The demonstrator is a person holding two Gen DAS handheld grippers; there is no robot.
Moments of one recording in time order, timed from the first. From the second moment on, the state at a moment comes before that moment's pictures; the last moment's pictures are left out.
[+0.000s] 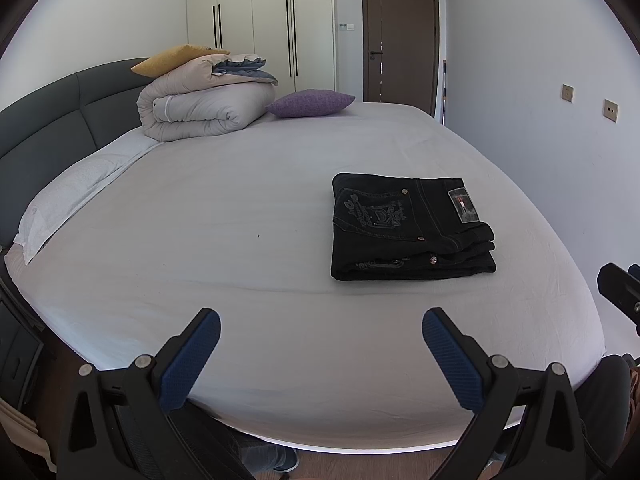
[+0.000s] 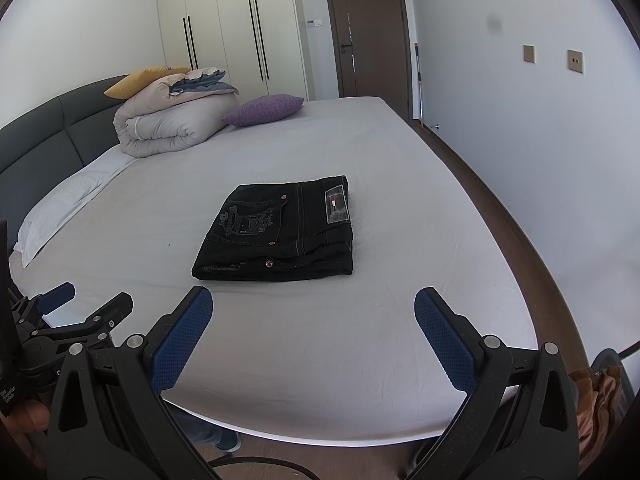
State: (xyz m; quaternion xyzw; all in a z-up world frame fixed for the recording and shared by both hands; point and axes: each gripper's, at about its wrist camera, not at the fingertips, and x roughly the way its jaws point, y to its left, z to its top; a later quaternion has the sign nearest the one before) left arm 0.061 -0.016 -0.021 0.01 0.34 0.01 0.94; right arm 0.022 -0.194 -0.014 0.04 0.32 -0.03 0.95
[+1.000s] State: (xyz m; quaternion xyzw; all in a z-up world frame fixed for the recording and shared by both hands) left arm 0.059 -0.017 -0.021 0.01 0.34 0.01 0.94; right arm 0.021 -0.194 -0.020 0.04 0.33 -0.03 0.94
